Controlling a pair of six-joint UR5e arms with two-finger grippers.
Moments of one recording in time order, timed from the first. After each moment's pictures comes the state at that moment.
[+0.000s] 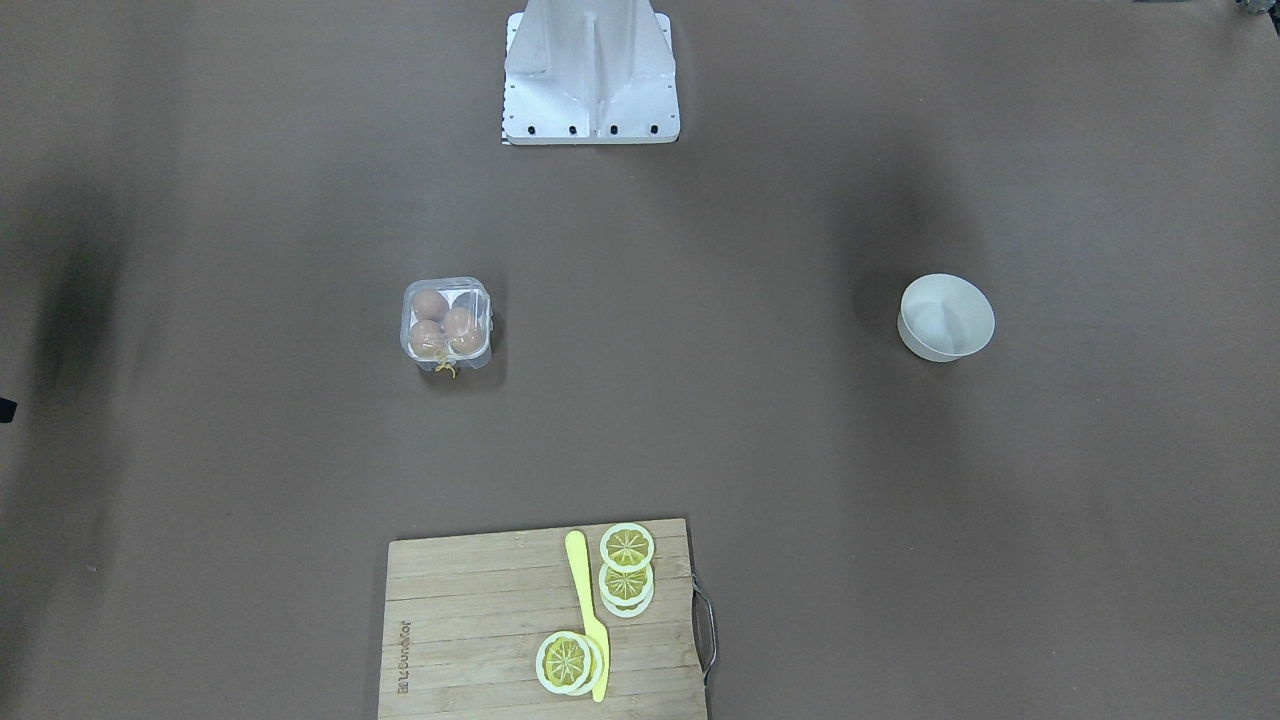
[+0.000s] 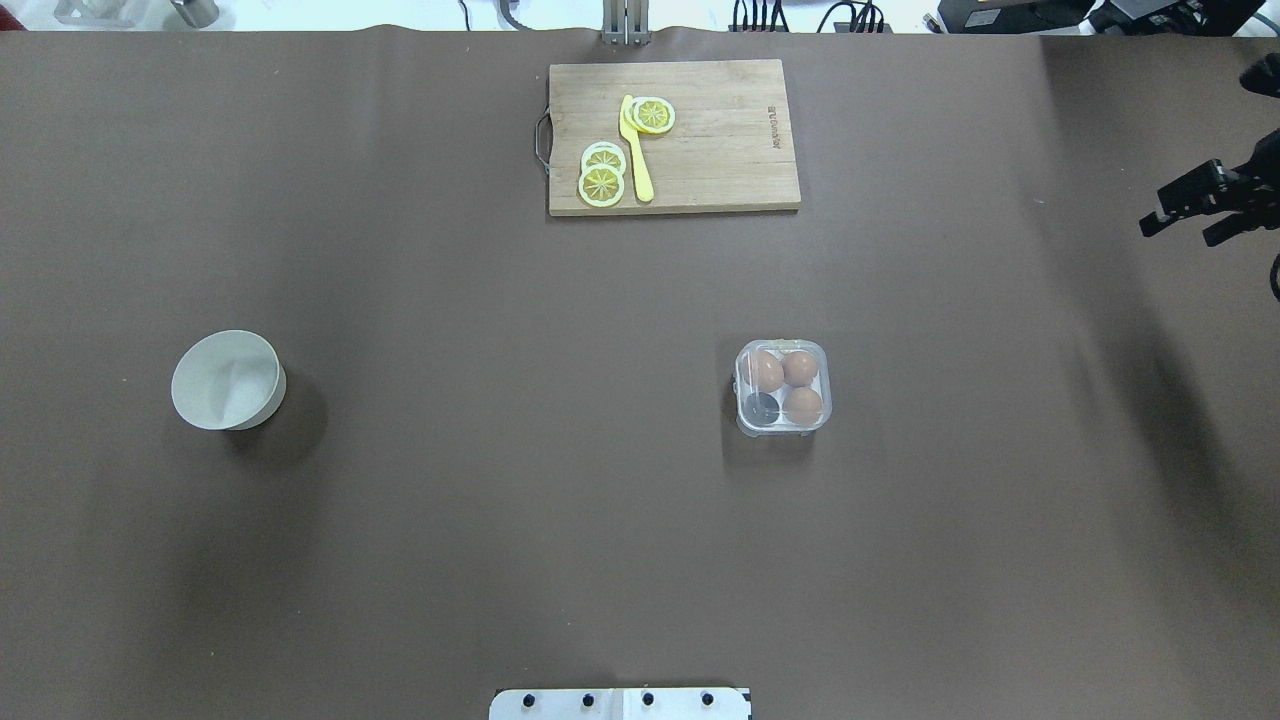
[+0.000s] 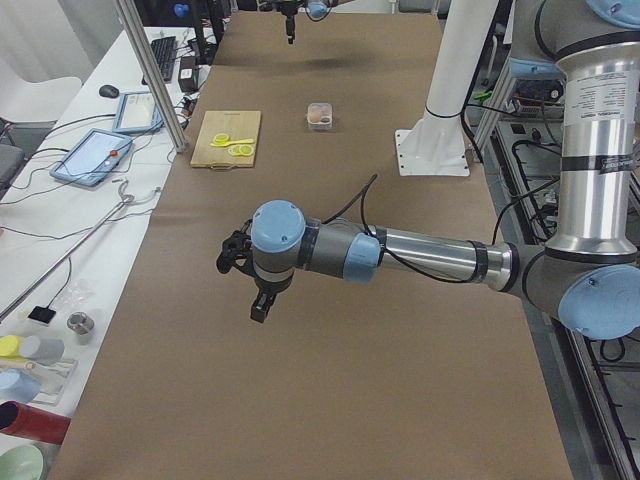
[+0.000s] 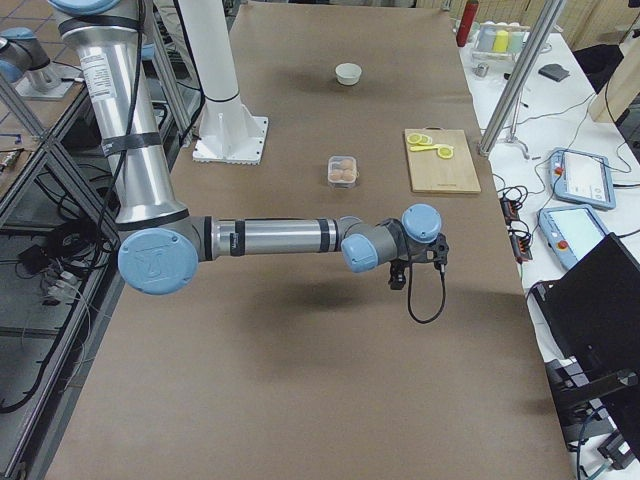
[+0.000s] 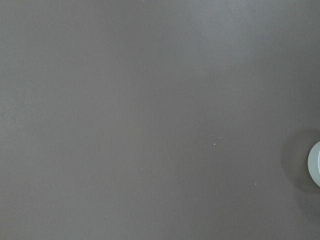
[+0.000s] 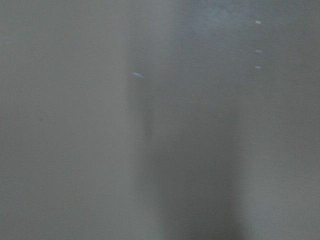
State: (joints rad) left arm -1.62 -1.52 -1.76 -1.66 -2.47 0.17; right arm 1.33 -1.40 1.38 -1.23 2.51 0.39
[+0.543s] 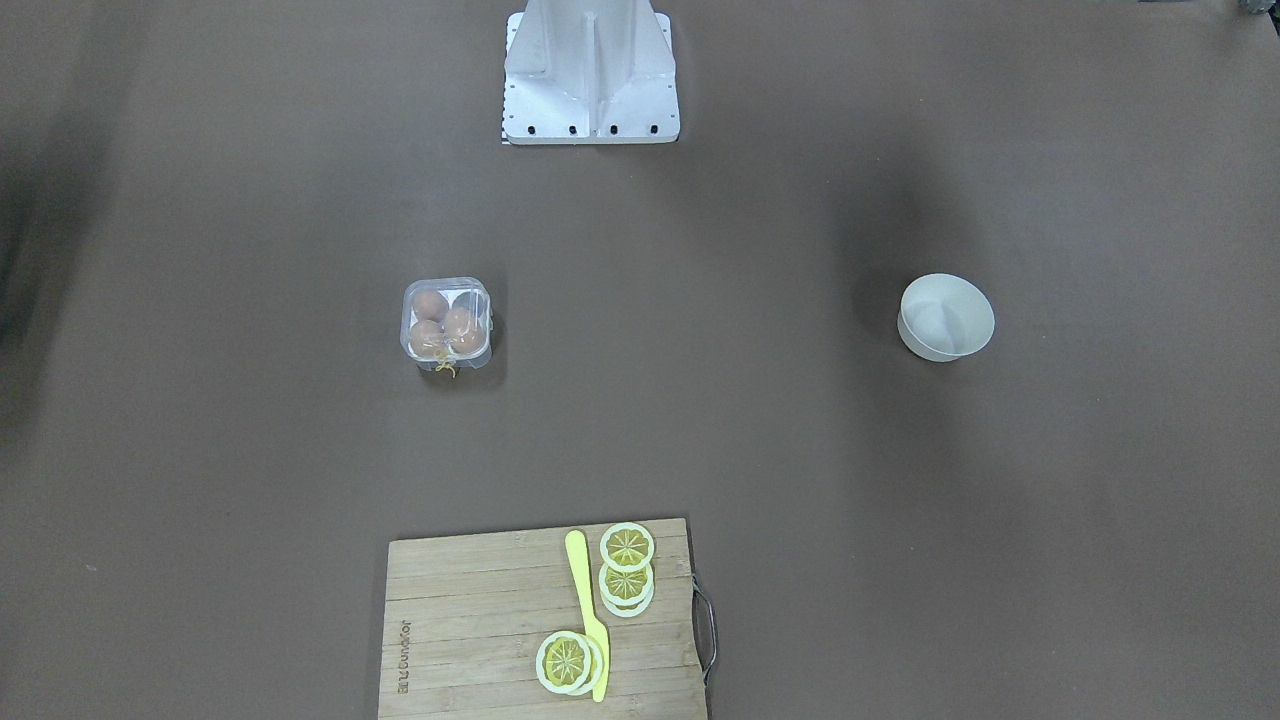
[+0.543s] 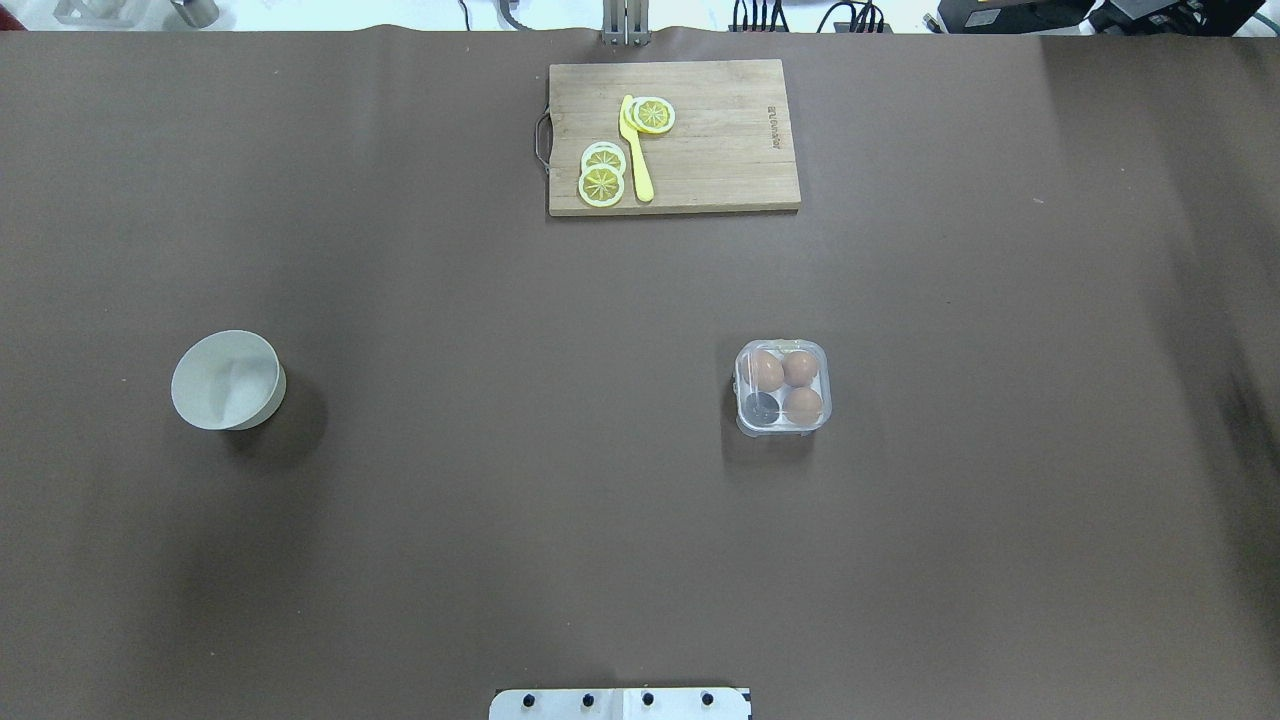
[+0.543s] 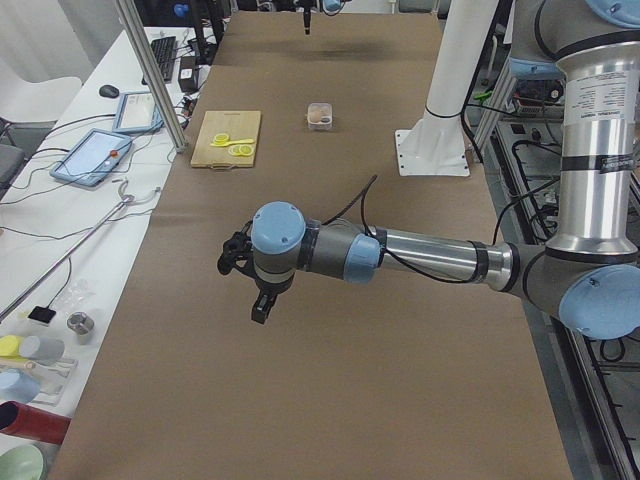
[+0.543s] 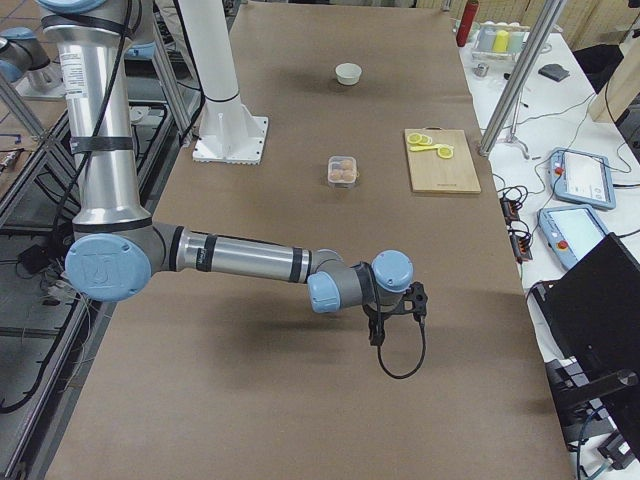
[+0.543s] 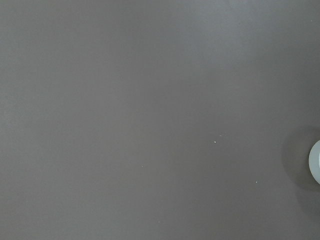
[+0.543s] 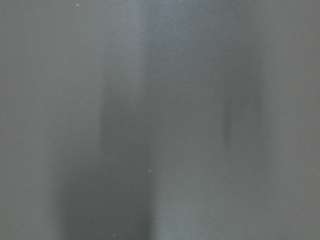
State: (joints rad) left arm -1.62 -1.51 -1.76 -1.66 -2.47 0.17; right arm 1.42 -1.54 1.36 -1.22 2.34 0.21
